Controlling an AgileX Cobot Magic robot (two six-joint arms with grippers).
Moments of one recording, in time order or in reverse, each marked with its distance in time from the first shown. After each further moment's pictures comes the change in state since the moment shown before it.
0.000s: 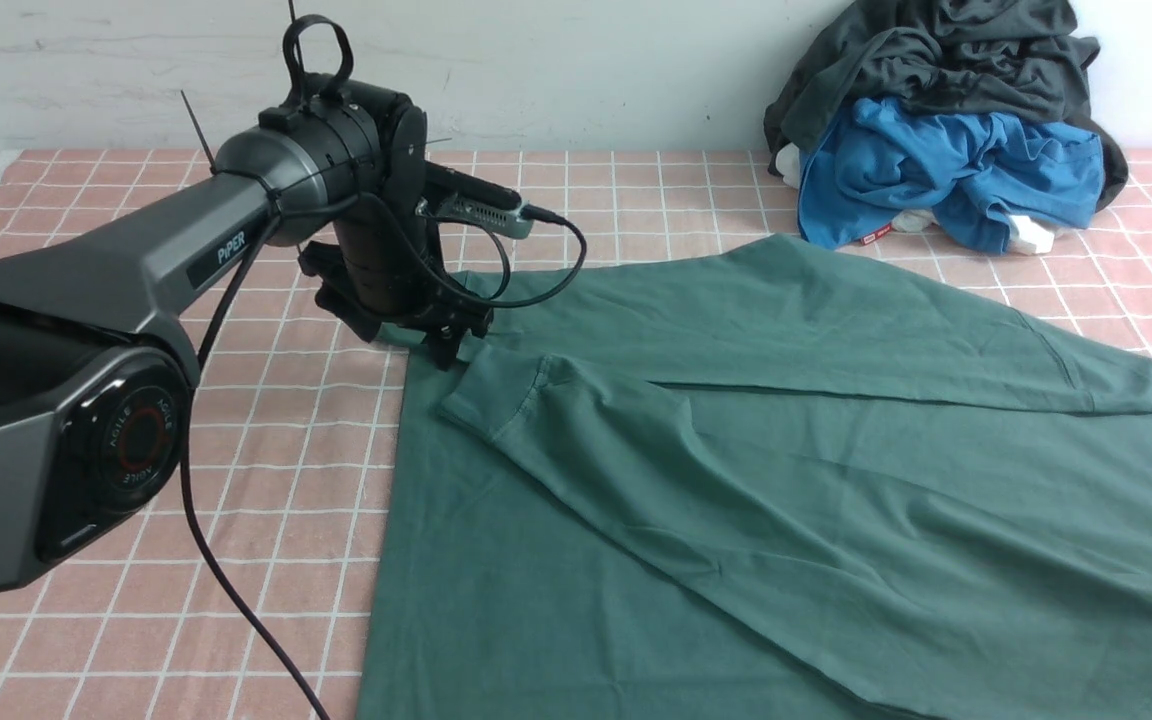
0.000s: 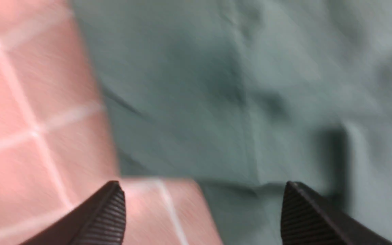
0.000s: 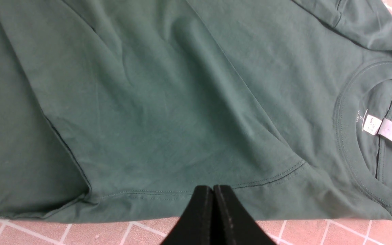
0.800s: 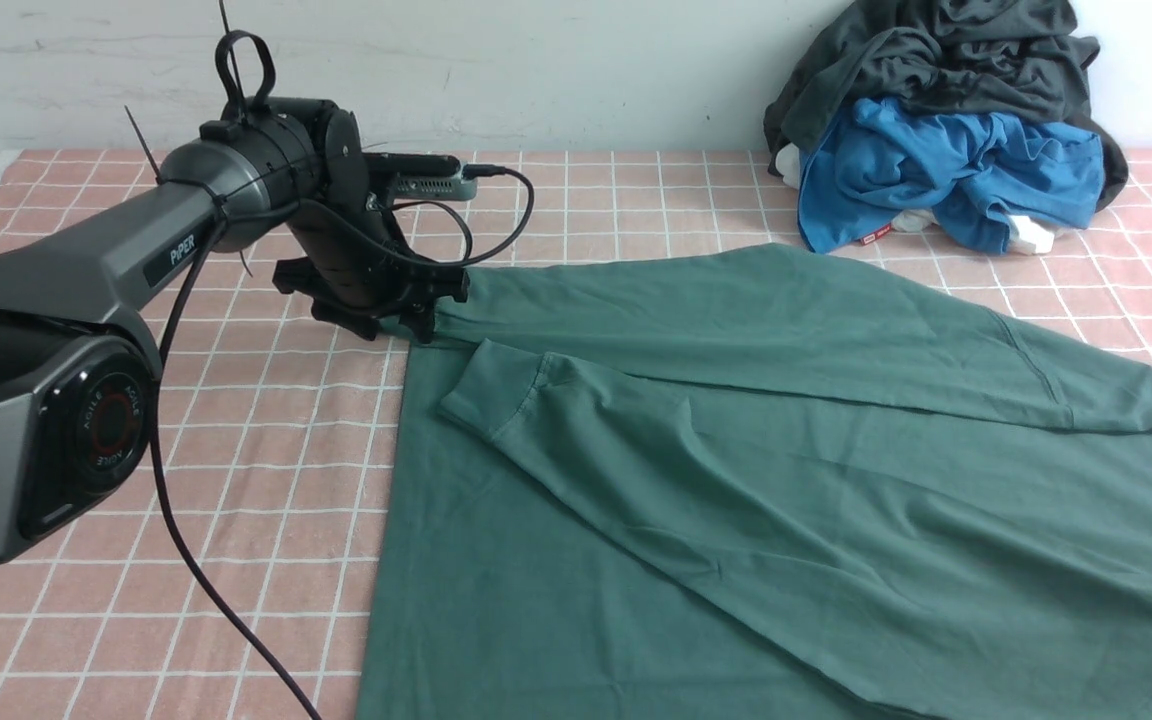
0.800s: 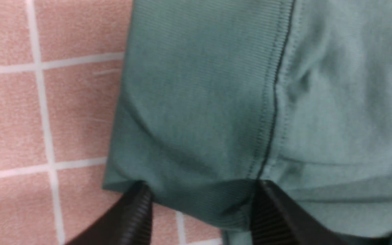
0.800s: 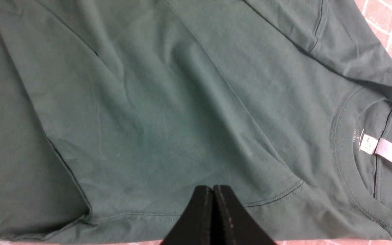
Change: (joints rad) right arm 0.000 0.000 0.000 0.000 -0.053 0.000; left arm 0.089 0.041 -0.003 -0.178 -0.113 -0.080
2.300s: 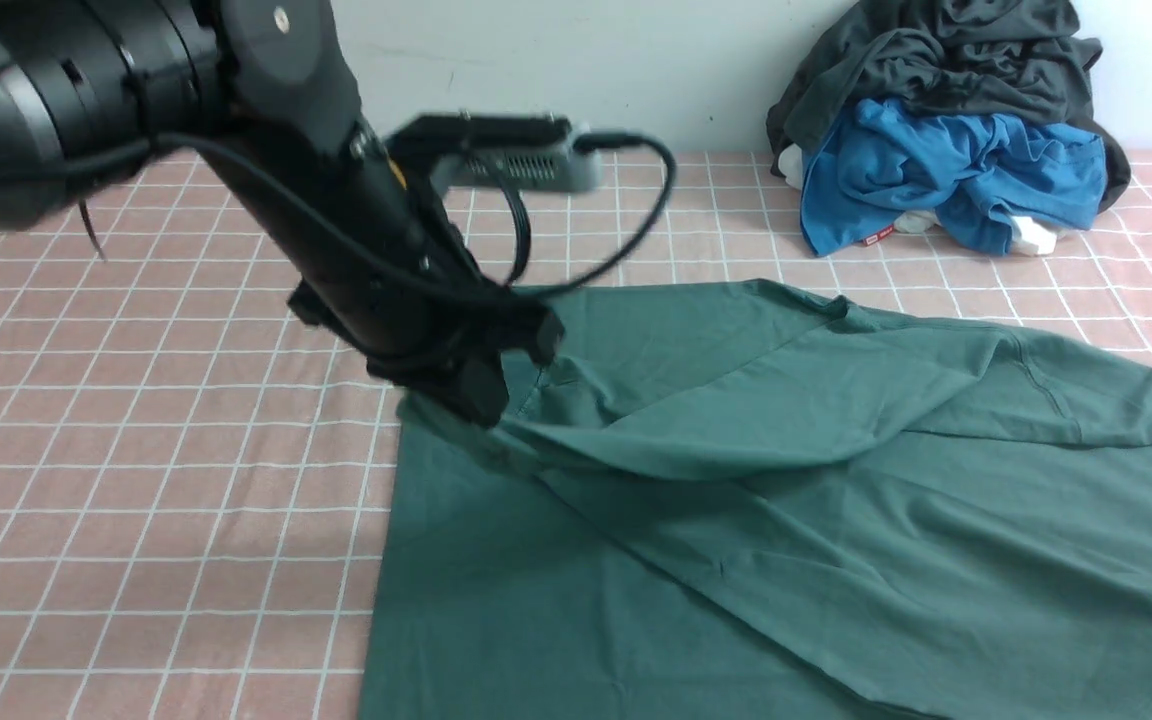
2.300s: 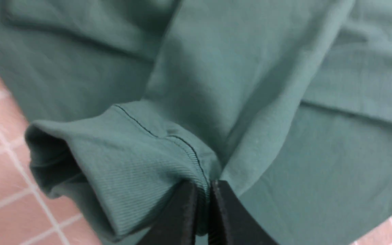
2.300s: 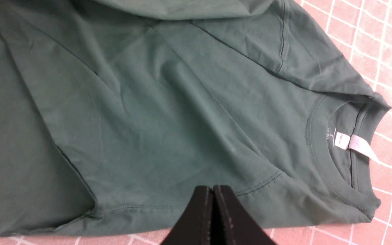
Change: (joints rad) right arm 0.000 -0.201 0.000 -0.004 0.088 0.037; left arm -0.258 -0.746 0.702 -0.220 0.143 0.123
